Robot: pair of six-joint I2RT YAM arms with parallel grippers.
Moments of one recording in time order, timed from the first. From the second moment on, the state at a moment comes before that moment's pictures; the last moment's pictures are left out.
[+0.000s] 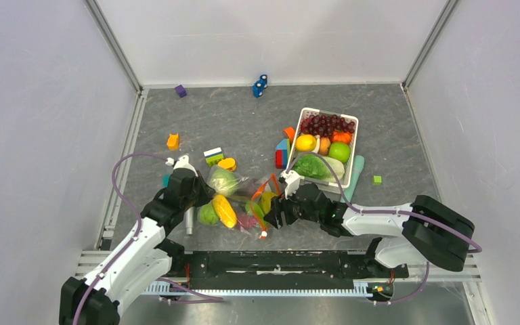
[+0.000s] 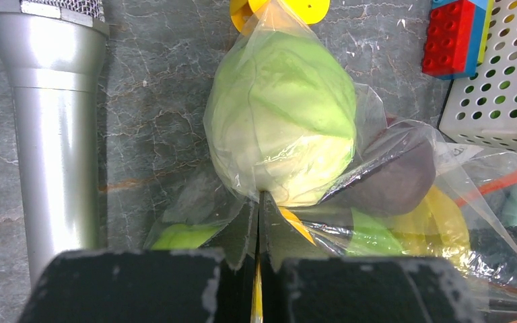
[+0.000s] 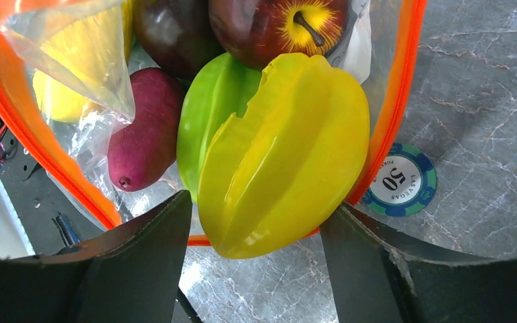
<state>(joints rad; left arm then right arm) -0.40 0.75 0.42 -0.37 -0.08 -0.69 1.01 1.34 0.41 0.41 -0.05 0.47</state>
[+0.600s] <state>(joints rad) -0.40 0.75 0.42 -0.36 -0.08 -0.69 1.00 1.34 0.43 0.39 0.03 0.48</state>
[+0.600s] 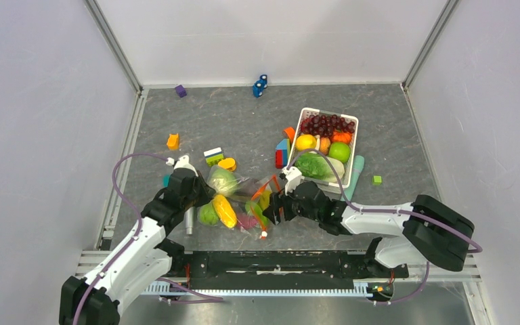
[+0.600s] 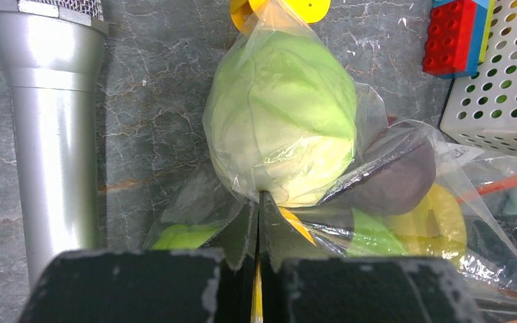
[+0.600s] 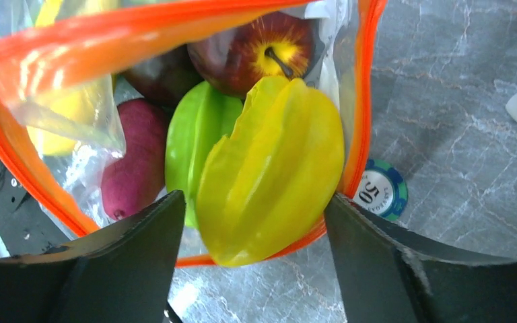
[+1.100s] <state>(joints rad) -0.40 0.75 0.40 -0.35 -0.08 -0.69 1.00 1.35 0.49 0.35 0.05 0.50</state>
